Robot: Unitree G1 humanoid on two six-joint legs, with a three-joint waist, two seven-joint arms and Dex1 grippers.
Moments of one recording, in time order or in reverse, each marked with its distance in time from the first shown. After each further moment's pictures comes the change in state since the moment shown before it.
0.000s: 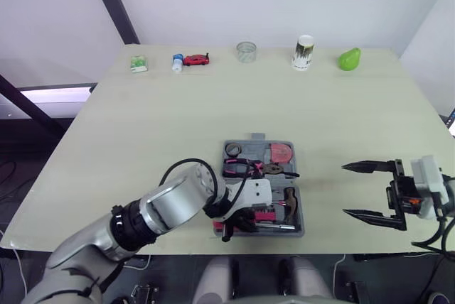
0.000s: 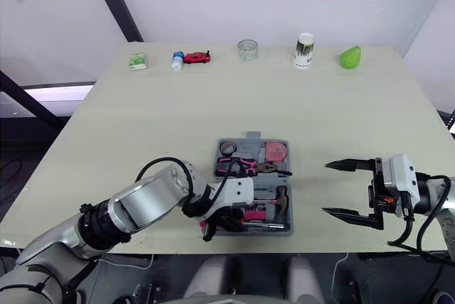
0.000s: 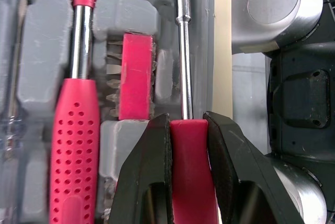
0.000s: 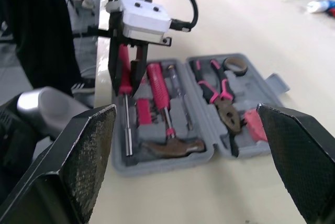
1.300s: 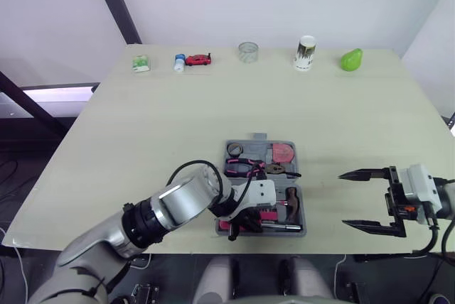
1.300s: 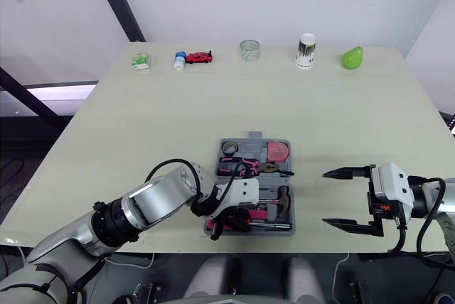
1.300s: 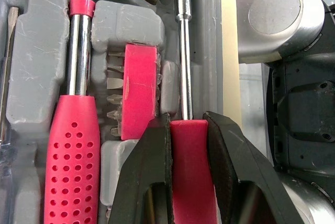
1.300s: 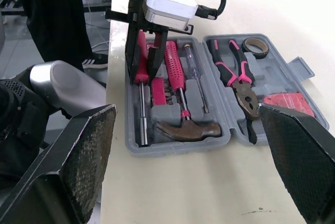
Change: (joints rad) left arm 0.000 -0.046 -0.019 0.116 -0.012 -0.133 0.015; right arm 0.022 -0.016 0.027 -0.024 -0.036 -0.012 -0.019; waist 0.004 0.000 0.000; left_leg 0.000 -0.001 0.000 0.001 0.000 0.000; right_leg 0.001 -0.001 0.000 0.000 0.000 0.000
